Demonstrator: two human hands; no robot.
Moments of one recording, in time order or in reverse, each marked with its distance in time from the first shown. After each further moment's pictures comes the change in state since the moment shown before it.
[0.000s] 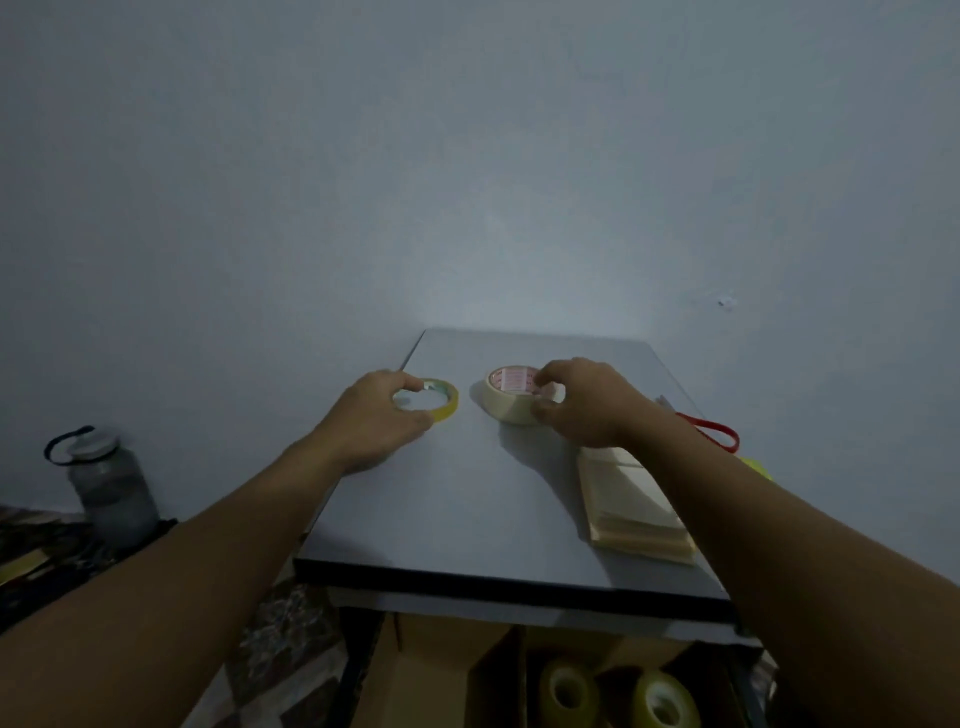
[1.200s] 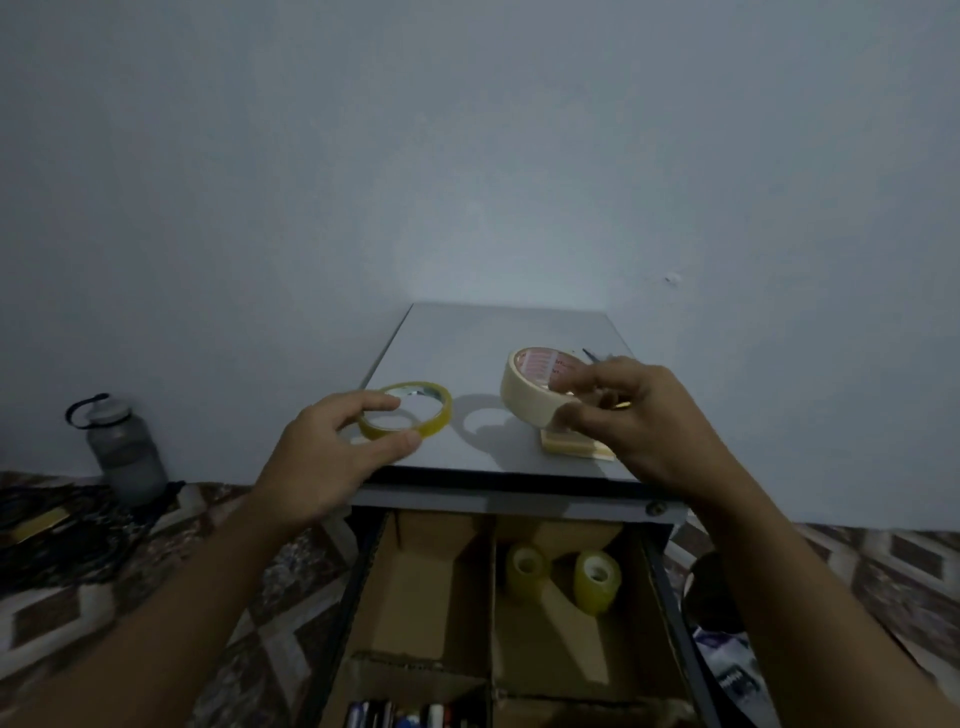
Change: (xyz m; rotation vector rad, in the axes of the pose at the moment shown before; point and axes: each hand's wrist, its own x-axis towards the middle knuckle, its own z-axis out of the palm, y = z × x) left_hand -0.169 0.013 -0.029 -0.389 0.081 0.083; right_hand -0.187 -0.010 -0.036 0.504 0.289 -0.090
